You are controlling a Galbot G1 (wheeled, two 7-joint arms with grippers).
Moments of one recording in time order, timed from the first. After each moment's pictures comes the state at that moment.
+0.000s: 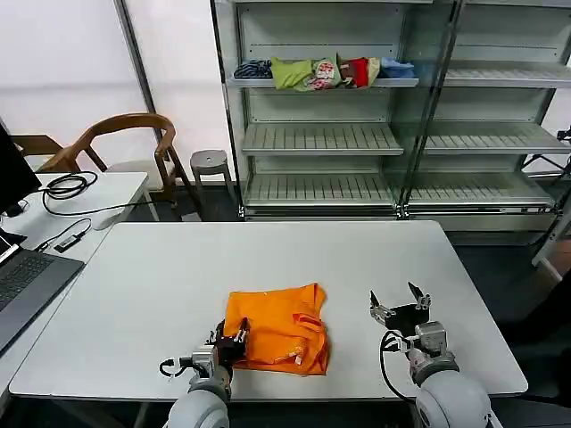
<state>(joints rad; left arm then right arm) 1.23 -1.20 -0.09 -1.89 -0.53 0.45 -0.54 -1.29 1.11 0.38 2.09 0.26 -0.54 0.23</state>
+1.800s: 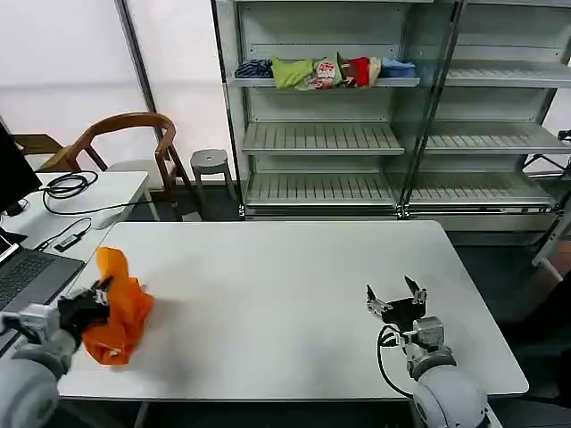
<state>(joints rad) 1.50 -0.77 -0.77 -2.16 -0.66 0.56 -0.25 -1.26 1.13 0.38 2.09 0.25 -0.52 0.21</state>
